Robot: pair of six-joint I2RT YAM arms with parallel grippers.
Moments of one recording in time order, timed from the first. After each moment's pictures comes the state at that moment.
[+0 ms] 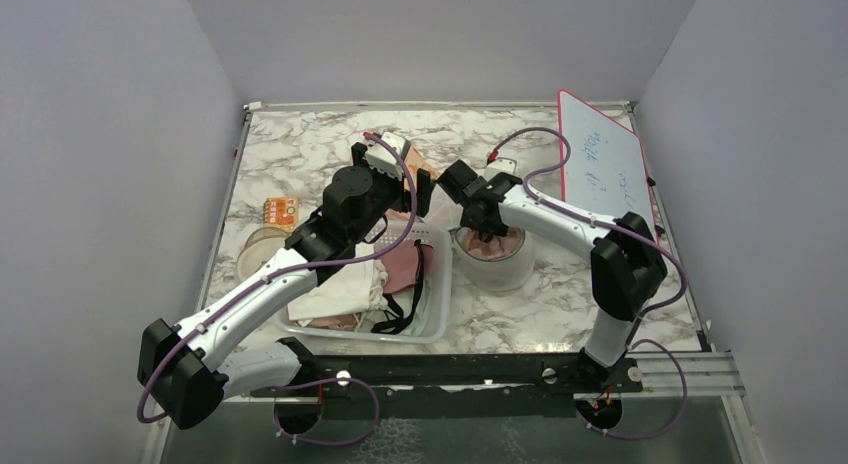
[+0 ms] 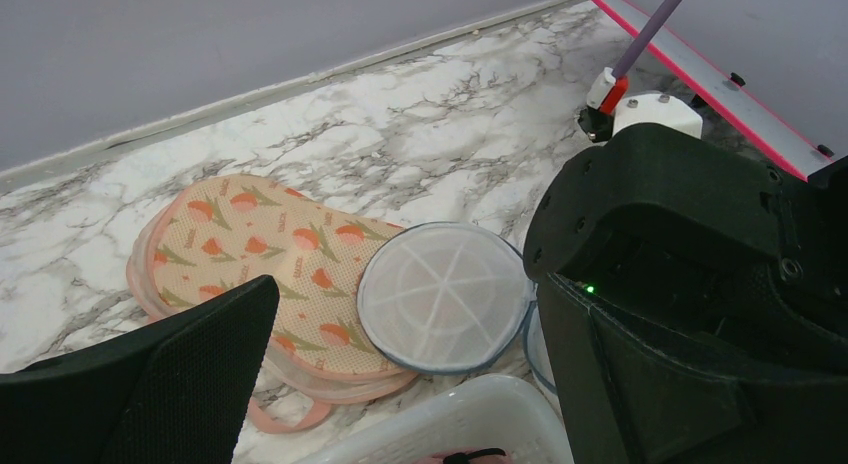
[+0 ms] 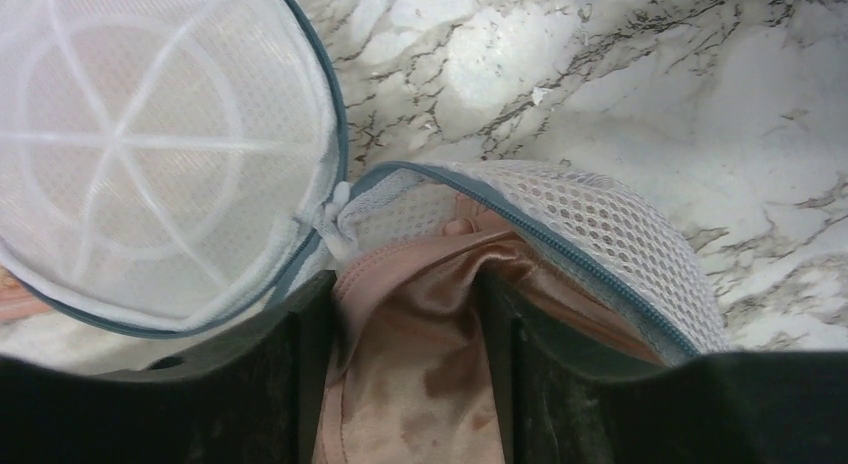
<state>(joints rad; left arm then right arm) -0.71 1.12 0.93 0.05 -0.17 -0.09 0.76 1.80 1.40 -0.86 0.61 0.97</state>
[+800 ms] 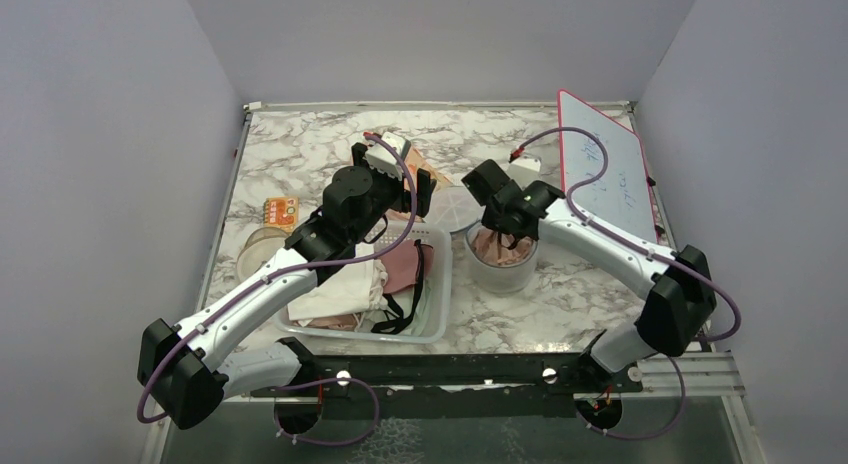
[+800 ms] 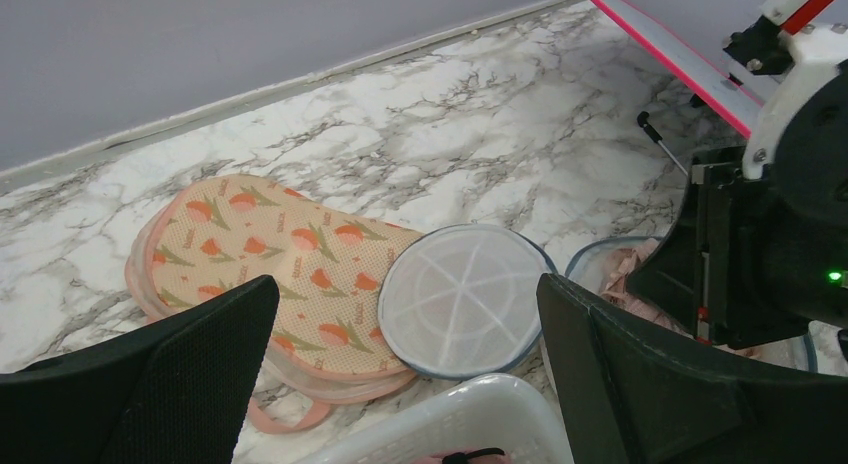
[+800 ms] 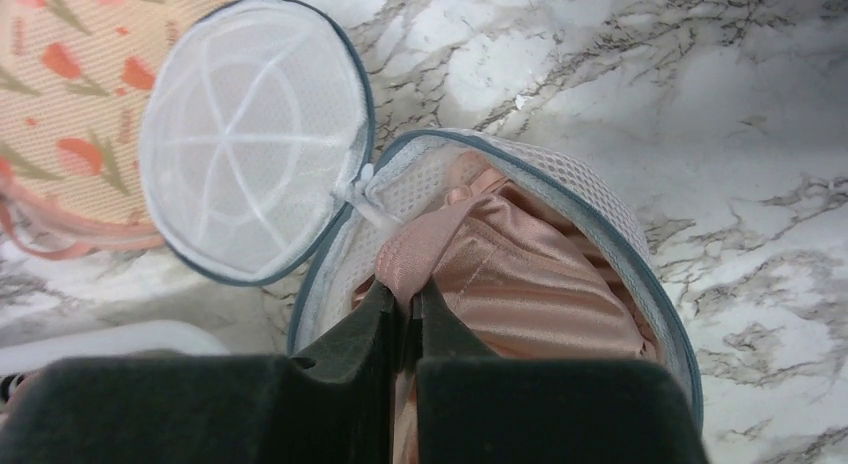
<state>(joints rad) -0.71 1.12 0.93 0.05 -0.17 -0.09 0.76 1.54 1.27 -0.82 0.60 0.97</state>
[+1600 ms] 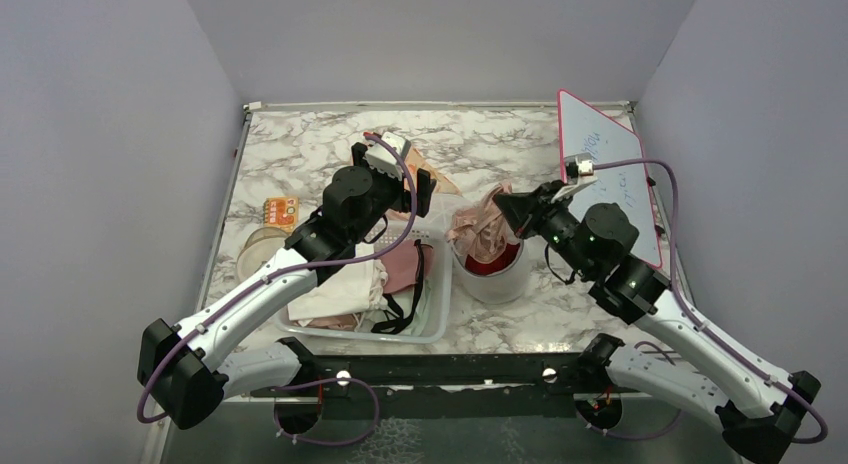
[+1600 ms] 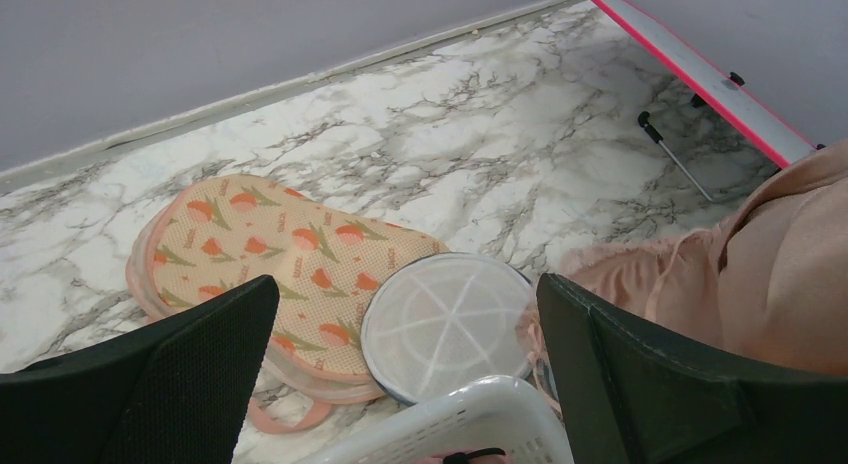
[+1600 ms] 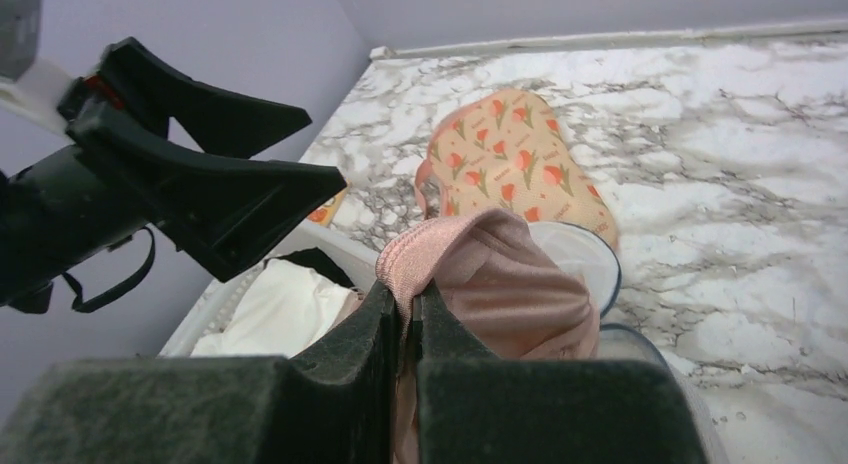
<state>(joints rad) -0.71 1.12 0.93 0.05 -0.17 -0.09 0.76 0.80 0.82 -0.07 0.20 0.45</state>
